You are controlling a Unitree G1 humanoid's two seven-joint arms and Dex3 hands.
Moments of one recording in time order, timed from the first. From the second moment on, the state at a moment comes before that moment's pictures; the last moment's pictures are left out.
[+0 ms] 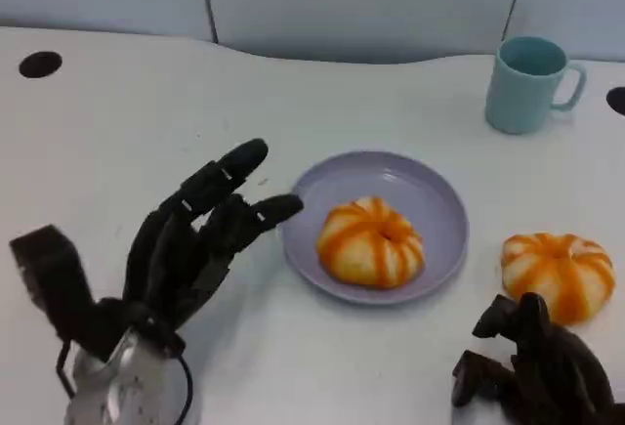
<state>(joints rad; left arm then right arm) -0.33 -0.07 0.18 0.59 -0.52 -0.14 -0.63 0.09 0.06 -0.12 0.13 0.44 0.29 0.37</state>
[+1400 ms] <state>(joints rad) -0.13 -0.12 0.19 0.48 -0.45 -0.06 -0.47 0.05 0.04 -0.15 0.21 0.44 0.23 0.41</state>
